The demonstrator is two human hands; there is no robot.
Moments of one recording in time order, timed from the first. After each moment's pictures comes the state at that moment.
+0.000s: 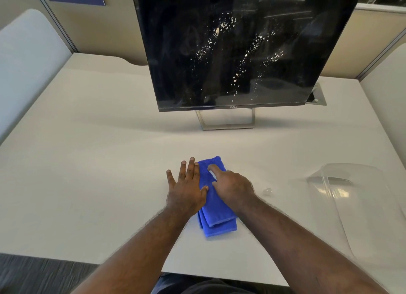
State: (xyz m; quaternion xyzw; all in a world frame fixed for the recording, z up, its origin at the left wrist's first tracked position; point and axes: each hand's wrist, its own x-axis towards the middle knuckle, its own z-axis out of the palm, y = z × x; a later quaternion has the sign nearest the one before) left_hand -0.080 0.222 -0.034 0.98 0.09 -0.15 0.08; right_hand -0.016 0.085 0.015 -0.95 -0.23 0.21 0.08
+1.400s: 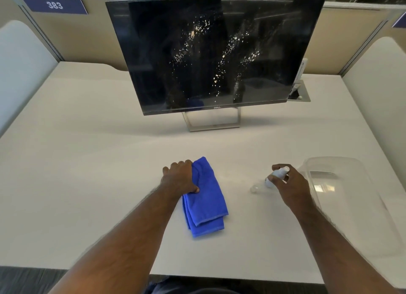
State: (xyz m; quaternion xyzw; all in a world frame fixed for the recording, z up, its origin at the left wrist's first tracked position) left_hand -0.024 0.222 -0.019 0.96 0.11 -0.22 0.14; right_hand 0.009 -0.095 -0.001 -0.89 0.06 0.05 0.44
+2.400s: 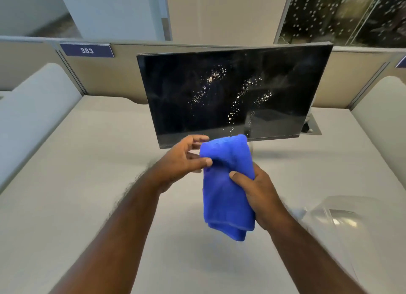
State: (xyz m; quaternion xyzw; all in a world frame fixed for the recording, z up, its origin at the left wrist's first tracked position) left_hand 0.009 0.273 0.142 0.75 0.04 -0.07 0.66; right_hand 0.011 0.061 0.126 -0.72 -0.05 0.16 0.67
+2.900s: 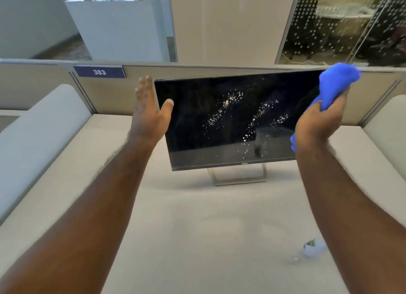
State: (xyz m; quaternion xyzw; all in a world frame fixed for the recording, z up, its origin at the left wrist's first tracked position) left_hand 0.105 0.392 0.198 0.88 0.14 0.29 0.35; right_hand 0.200 0.069 0.202 -0.71 0.13 -0.36 0.59
